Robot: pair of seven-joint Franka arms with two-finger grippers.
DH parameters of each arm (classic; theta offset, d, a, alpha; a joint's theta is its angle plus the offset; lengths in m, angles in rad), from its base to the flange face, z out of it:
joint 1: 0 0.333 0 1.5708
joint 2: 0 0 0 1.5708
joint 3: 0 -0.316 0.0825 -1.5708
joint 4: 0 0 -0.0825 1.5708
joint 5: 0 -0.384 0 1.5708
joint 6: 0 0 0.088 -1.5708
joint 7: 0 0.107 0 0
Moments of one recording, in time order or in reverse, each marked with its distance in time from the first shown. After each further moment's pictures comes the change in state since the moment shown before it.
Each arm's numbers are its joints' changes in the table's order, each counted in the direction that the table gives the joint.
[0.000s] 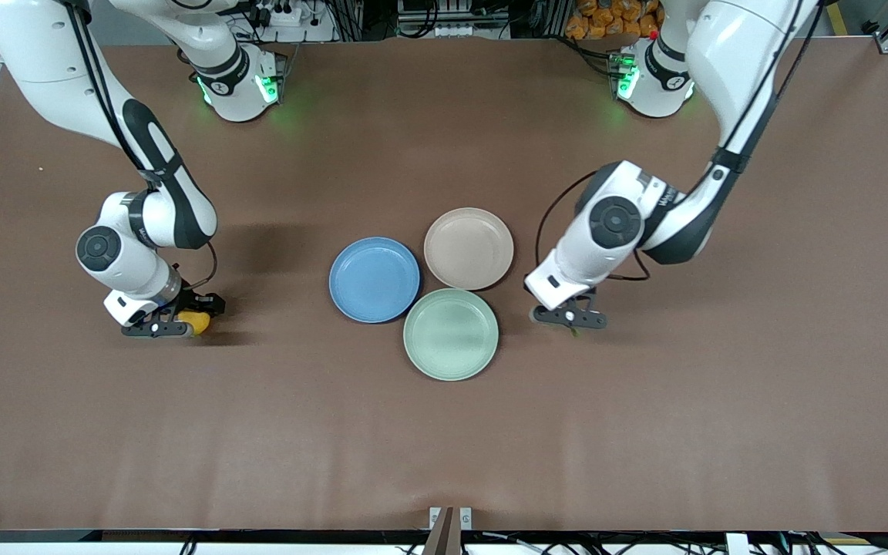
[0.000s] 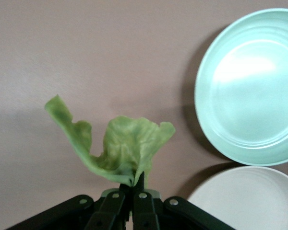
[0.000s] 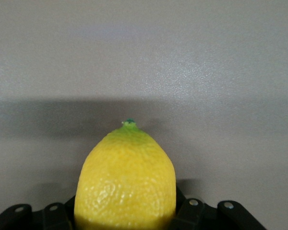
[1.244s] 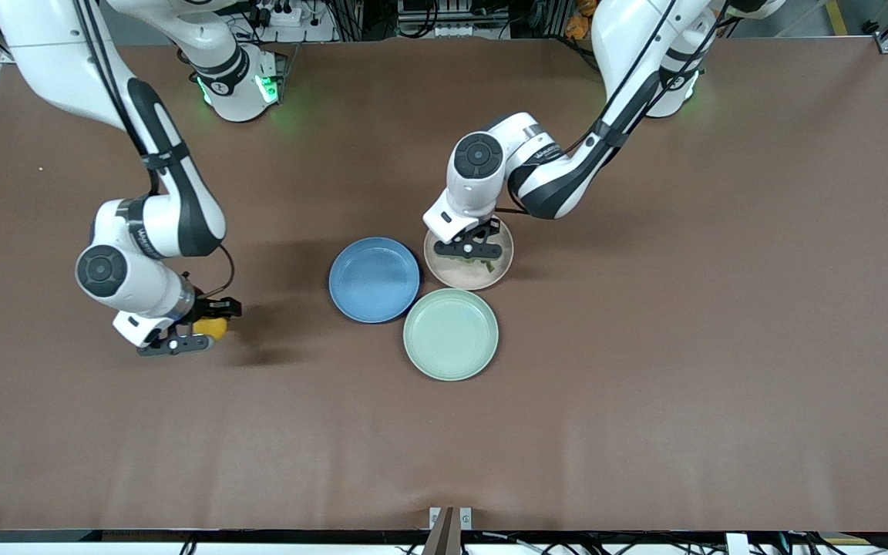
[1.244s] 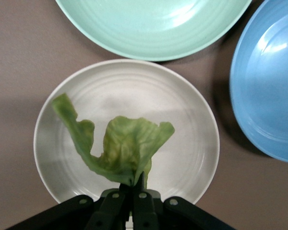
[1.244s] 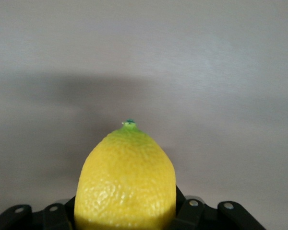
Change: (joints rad) left arm -0.293 -0.070 0.000 0.006 0.000 0.014 -0.327; right arm 0.102 0.047 -0.055 0.234 -0.002 0.377 0.045
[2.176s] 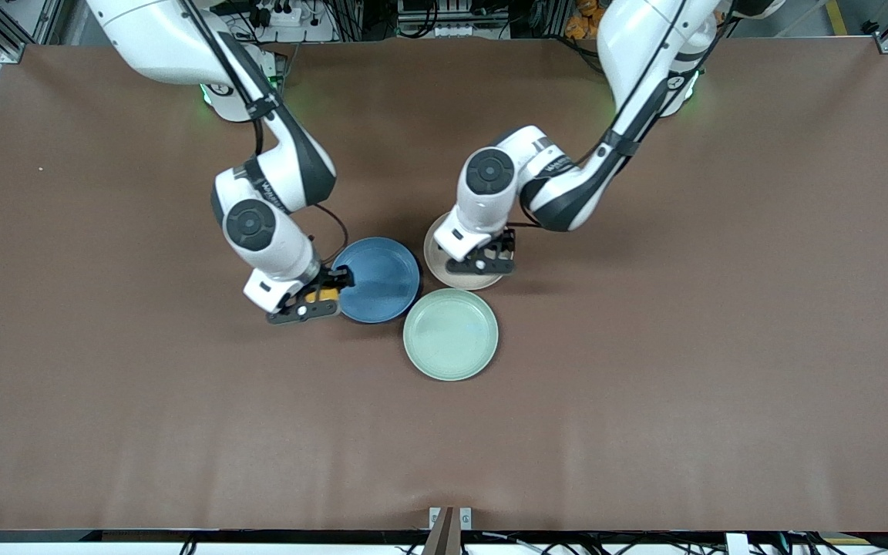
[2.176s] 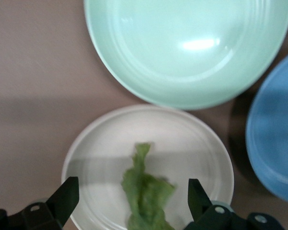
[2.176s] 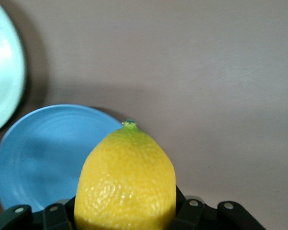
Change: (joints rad) left arm 0.017 0.016 -0.072 0.042 -0.002 0.000 0.000; right arm 0.235 0.008 -0.125 0.028 -0.020 0.004 0.296
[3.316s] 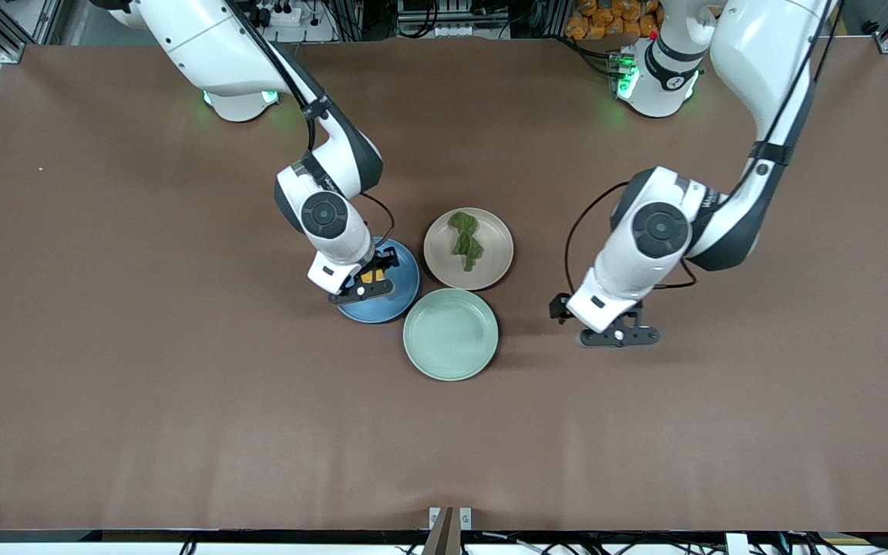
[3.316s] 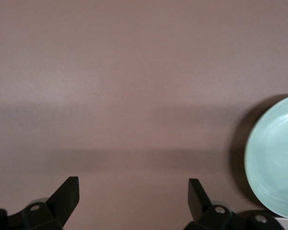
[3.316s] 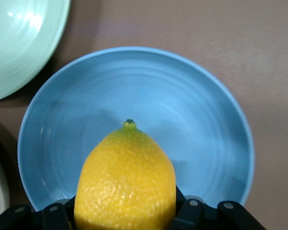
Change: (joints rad) left arm 0.347 0.098 -0.013 0.009 -0.024 0.032 0.333; right arm 0.121 -0.115 -0.010 -0.005 -0.001 -0.080 0.080
